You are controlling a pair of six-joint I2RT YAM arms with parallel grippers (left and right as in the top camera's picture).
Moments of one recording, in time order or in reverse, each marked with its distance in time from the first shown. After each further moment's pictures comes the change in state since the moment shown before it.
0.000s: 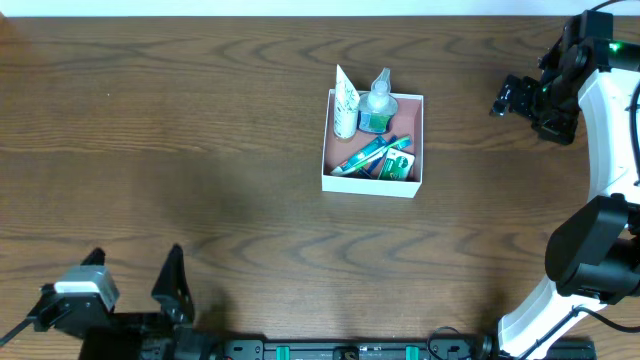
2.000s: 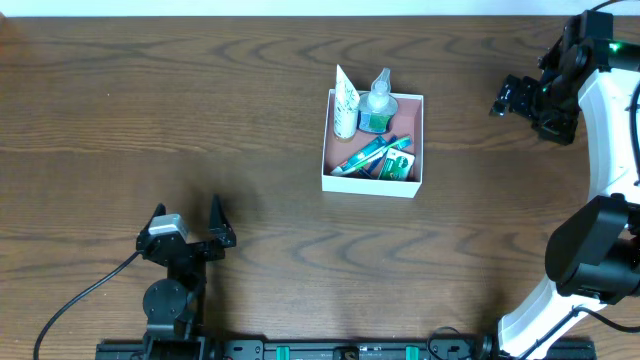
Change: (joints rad) left arm 0.148 -0.259 -1.072 0.915 0.022 -0.006; right arm 0.000 0.000 0.000 0.001 0.000 0.000
